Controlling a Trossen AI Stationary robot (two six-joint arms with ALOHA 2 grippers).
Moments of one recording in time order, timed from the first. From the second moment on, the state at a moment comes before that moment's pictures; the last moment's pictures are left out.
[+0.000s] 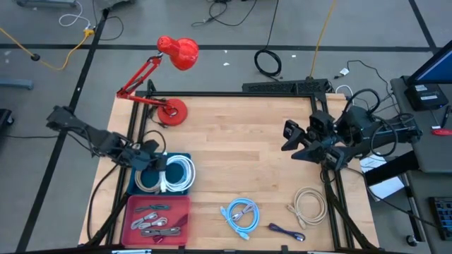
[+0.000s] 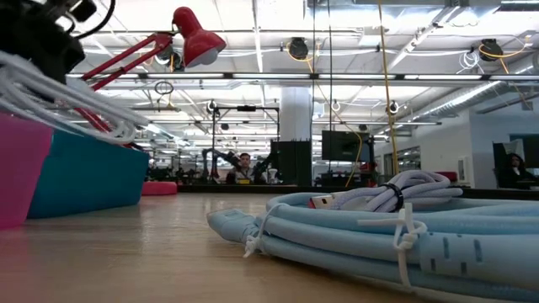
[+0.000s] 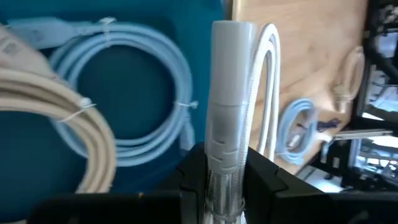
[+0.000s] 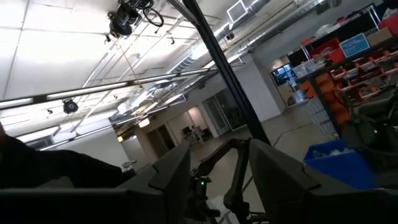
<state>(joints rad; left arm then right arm) -0.45 0.71 0.59 -0.76 -0.19 -1.77 0.19 0.92 1.01 0.33 -0.28 0.63</state>
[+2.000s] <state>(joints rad) -0.53 0.68 0.90 -0.90 -0.77 -1.56 0.25 0.92 1.01 -0.45 -0.27 0.66</state>
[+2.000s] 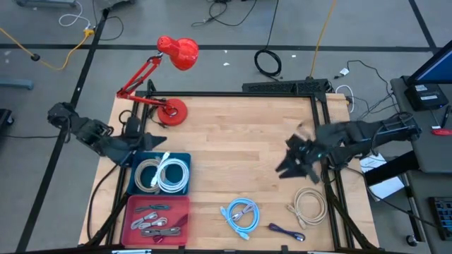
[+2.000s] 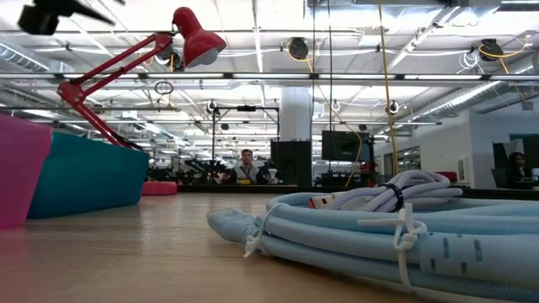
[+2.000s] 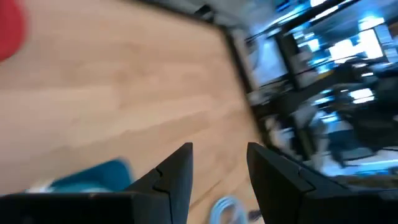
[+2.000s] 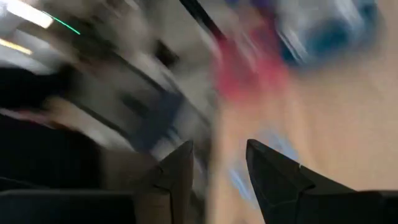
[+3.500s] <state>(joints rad) -0.58 1.11 0.90 -0.51 -0.52 -1.22 0.92 1.40 0.68 -0.45 -0.08 1.84</state>
